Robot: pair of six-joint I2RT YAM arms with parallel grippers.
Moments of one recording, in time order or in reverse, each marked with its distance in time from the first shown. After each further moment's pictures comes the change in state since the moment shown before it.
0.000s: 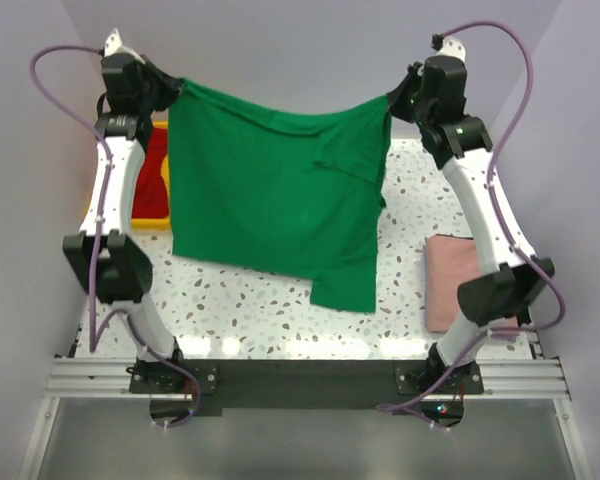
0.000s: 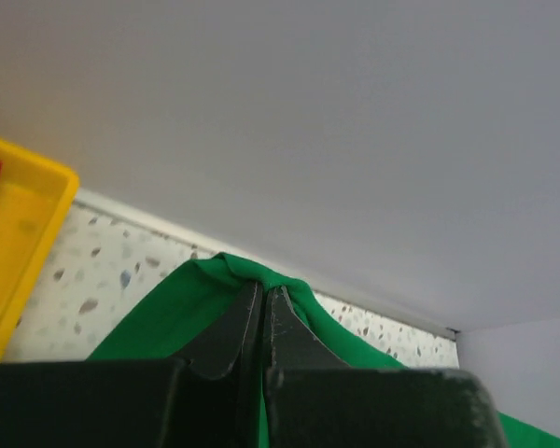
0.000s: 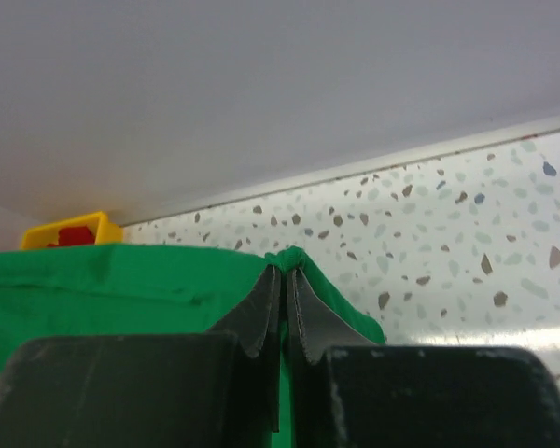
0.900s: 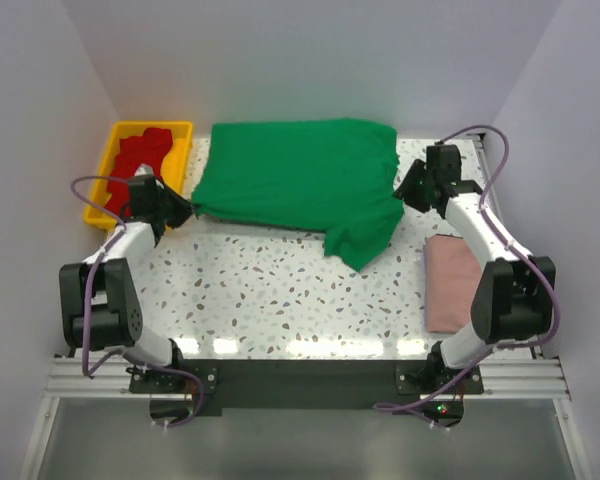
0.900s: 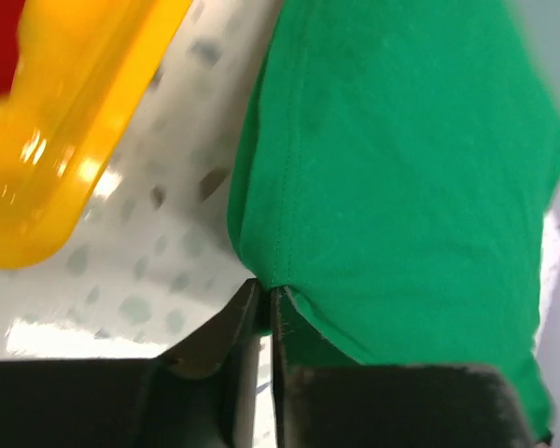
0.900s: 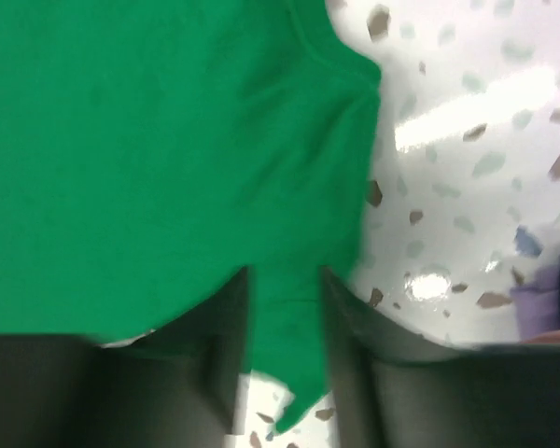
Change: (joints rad) left arm 0.079 -0.224 -0.903 0.279 0.114 -0.071; right arm -0.178 -0.112 -0.702 0.117 -0.173 0.120
